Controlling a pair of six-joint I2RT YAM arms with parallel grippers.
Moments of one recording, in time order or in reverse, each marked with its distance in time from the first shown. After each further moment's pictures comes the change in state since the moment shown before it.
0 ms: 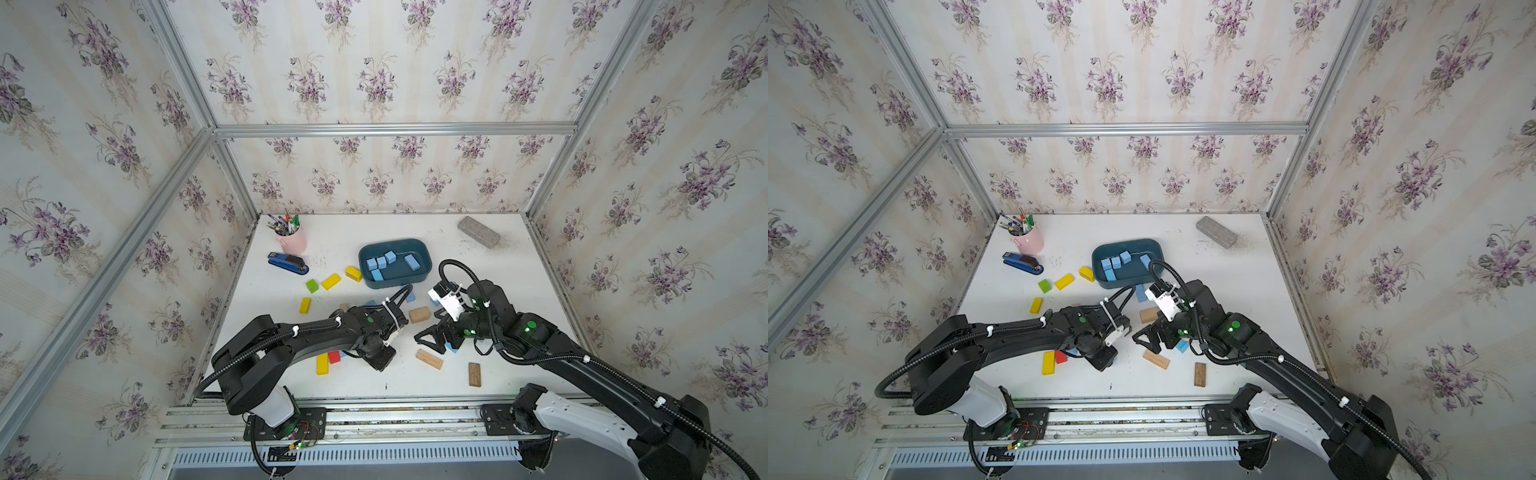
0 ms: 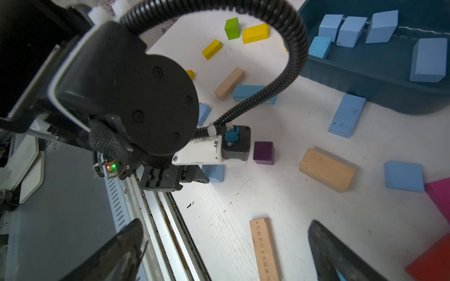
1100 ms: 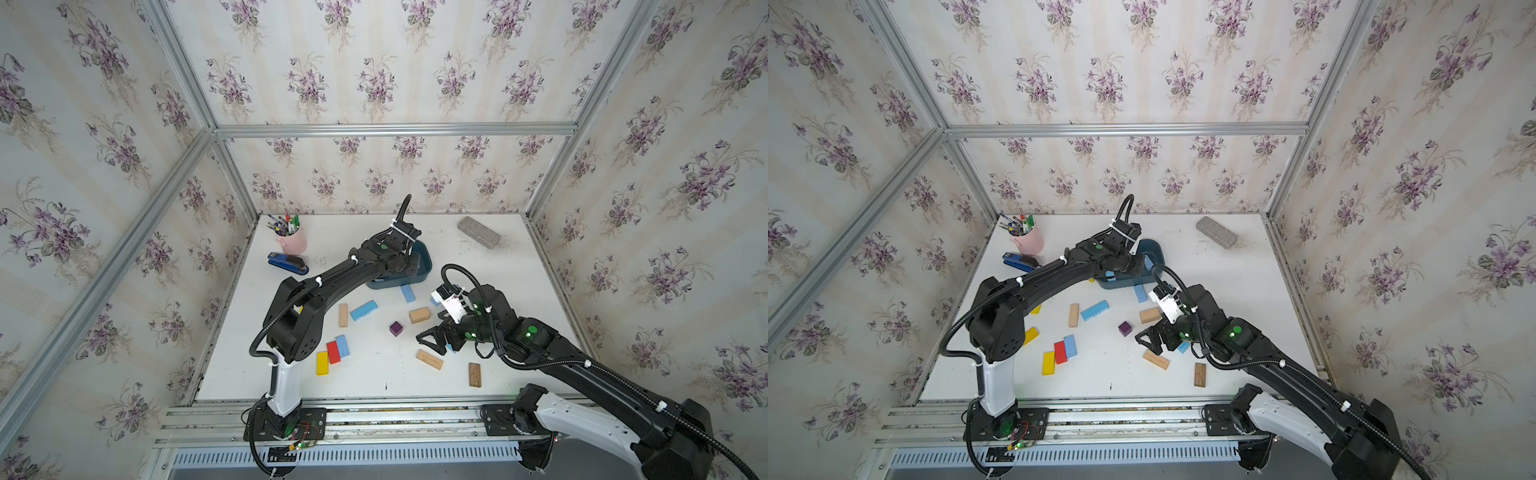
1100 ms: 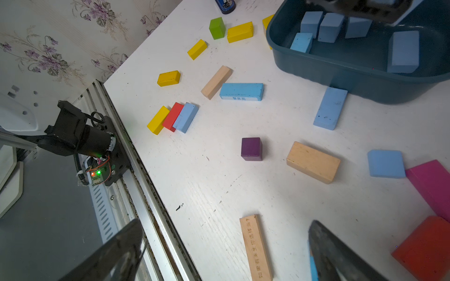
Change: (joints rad) left arm 0.266 0.454 0.823 0.104 -0.116 -0.151; right arm 0.003 -0.034 -0.049 0.023 0.065 0.026
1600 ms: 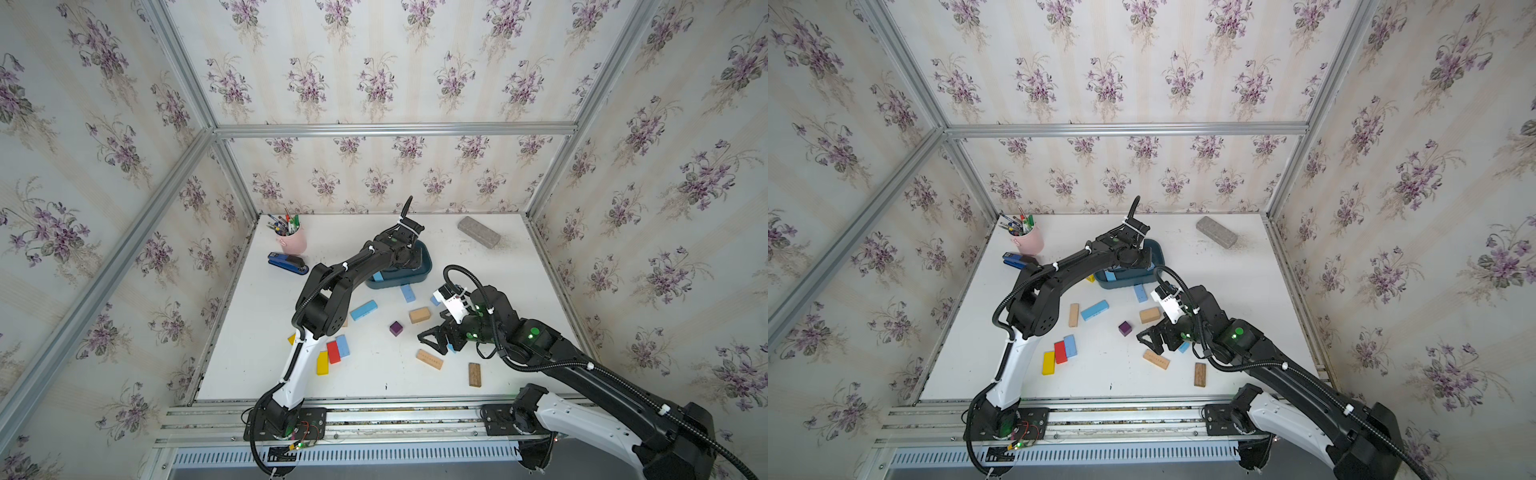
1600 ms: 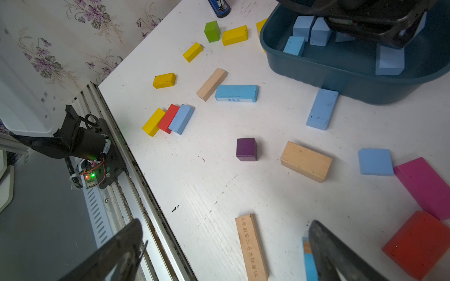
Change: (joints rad) left arm 0.048 0.306 0.261 0.004 0.025 -0.114; right arm 0.000 -0.018 -0.006 0.000 0.025 0.000
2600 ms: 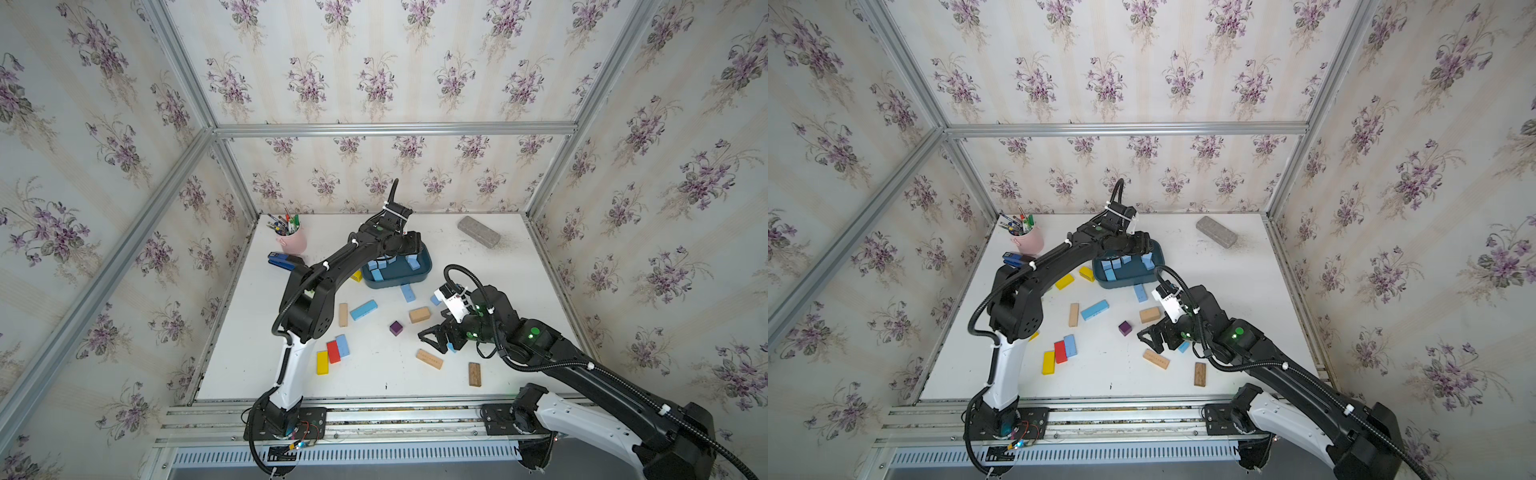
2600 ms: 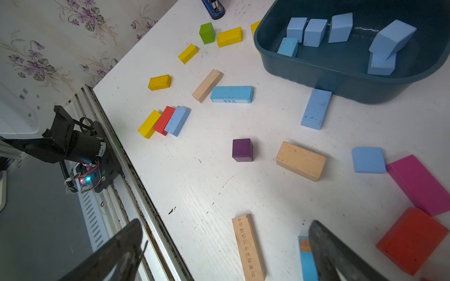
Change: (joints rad) left arm 0.049 -0.220 -0.094 0.023 0.166 -0.006; right arm 0.000 -0.002 -0.001 -0.002 0.022 0.007
